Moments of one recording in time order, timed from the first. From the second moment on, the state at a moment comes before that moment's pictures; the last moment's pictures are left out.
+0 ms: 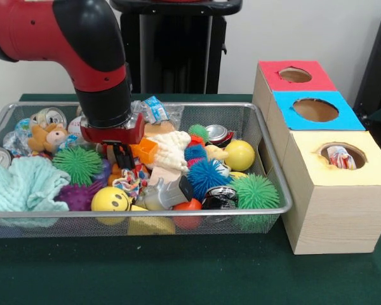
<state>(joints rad) -0.73 -0.42 0.30 1.60 -0.36 0.56 1.71</state>
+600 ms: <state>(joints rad) -0.70 -0.55 0.30 1.73 -0.36 0.44 1.71</state>
